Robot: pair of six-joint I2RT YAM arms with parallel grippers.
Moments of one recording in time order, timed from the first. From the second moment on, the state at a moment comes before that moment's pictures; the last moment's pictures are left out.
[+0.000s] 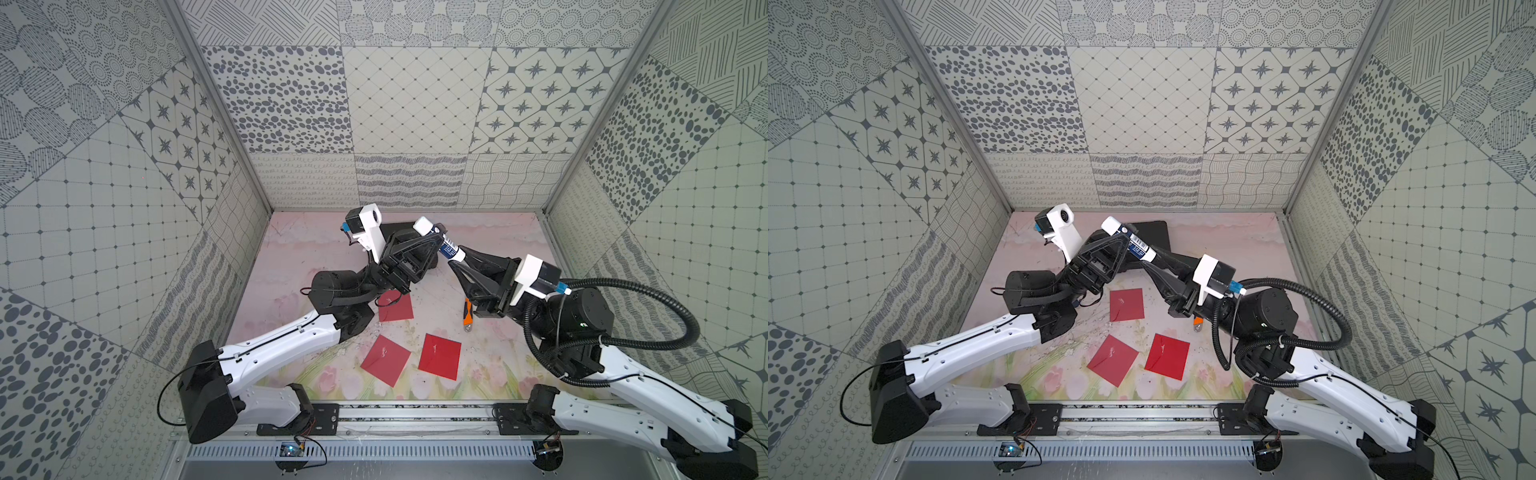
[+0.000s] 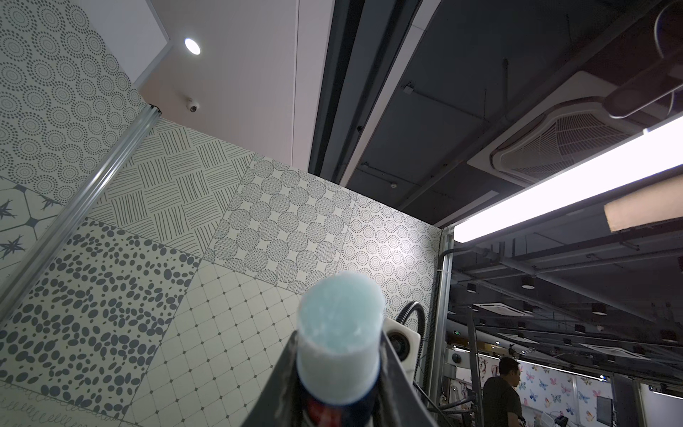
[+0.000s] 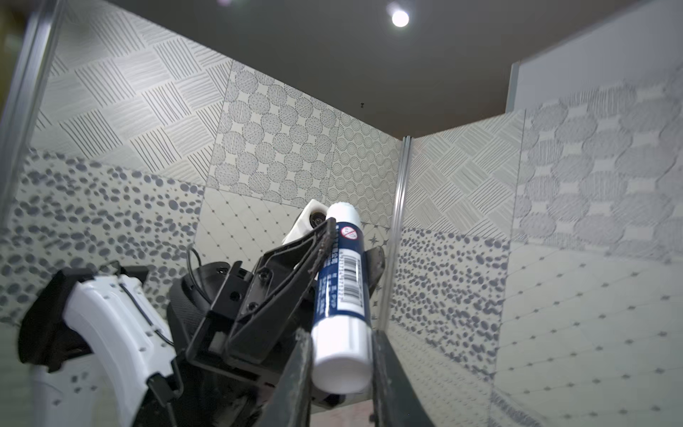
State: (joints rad) left arm -0.96 1.28 1.03 1.18 0.36 -0.81; right arm 1.01 0.87 0.93 0.49 -0.15 -0.39
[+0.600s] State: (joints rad) left arm -0.96 1.26 1.00 1.17 0.31 -0.83; right arm 1.04 0.75 0.92 0.40 -0.10 -0.26
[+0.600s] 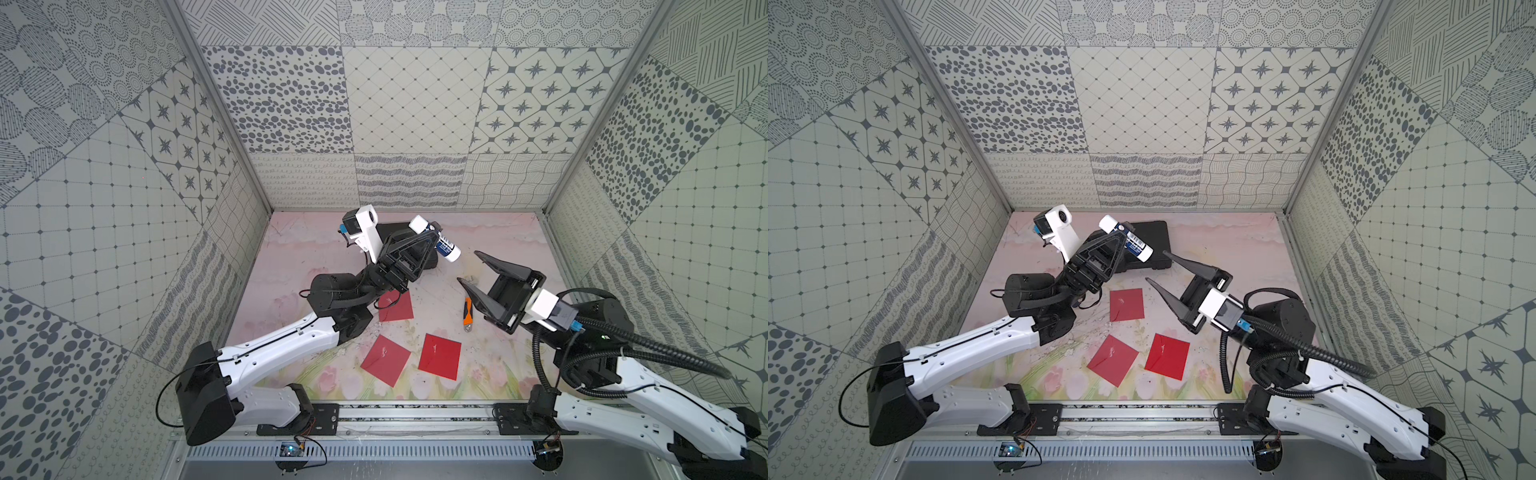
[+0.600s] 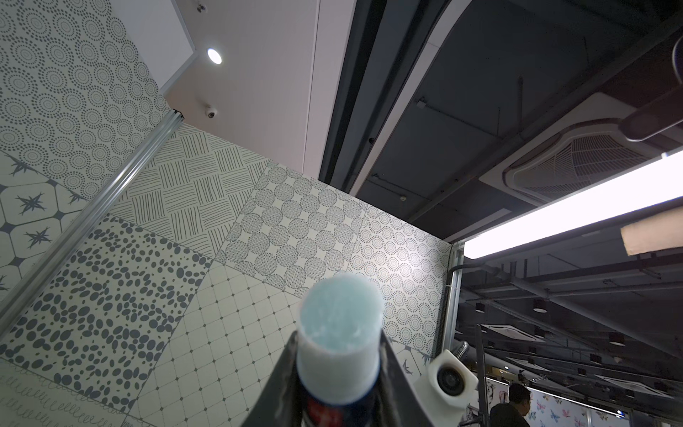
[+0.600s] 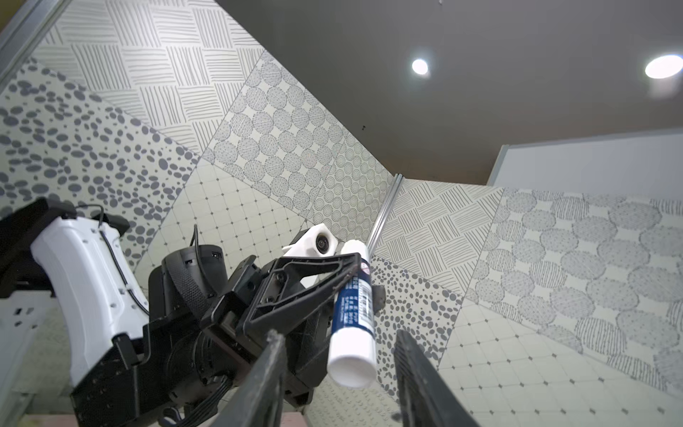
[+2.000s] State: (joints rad) left arm -0.96 1.26 1.01 1.15 0.32 -0.83; right arm 1.04 0.87 0.92 0.49 -0.07 0.72
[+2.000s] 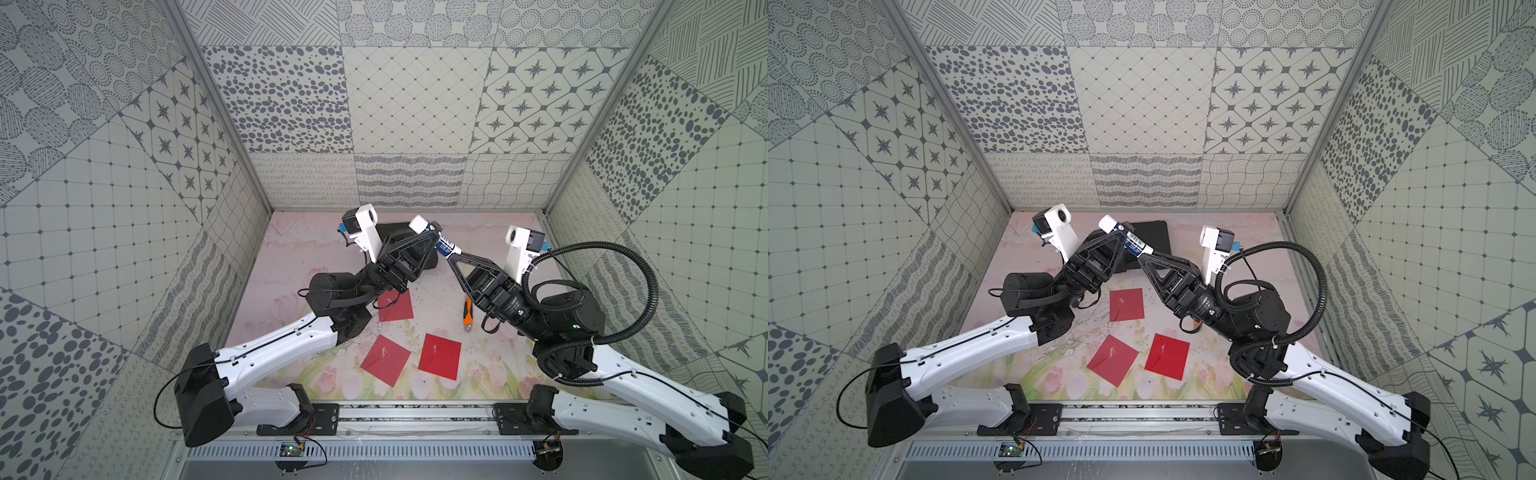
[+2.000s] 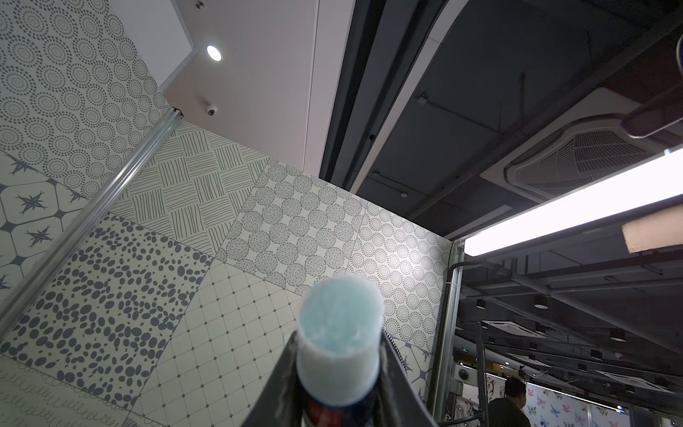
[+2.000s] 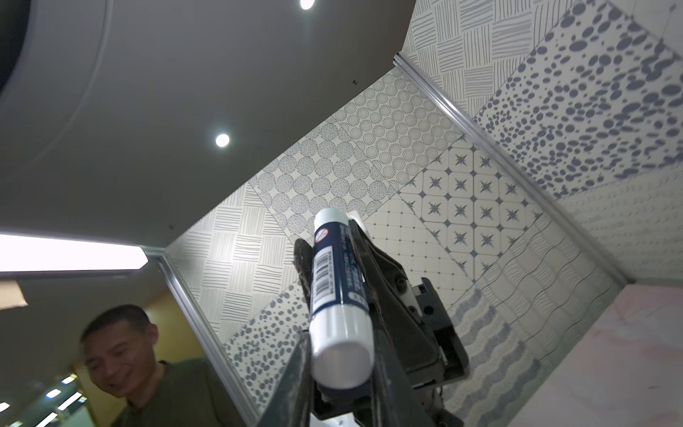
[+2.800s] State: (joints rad) left arm -0.96 1.26 0.99 1.19 0.31 -0.85; right arm 1.05 0.79 0.95 0.44 -0.11 -0.13
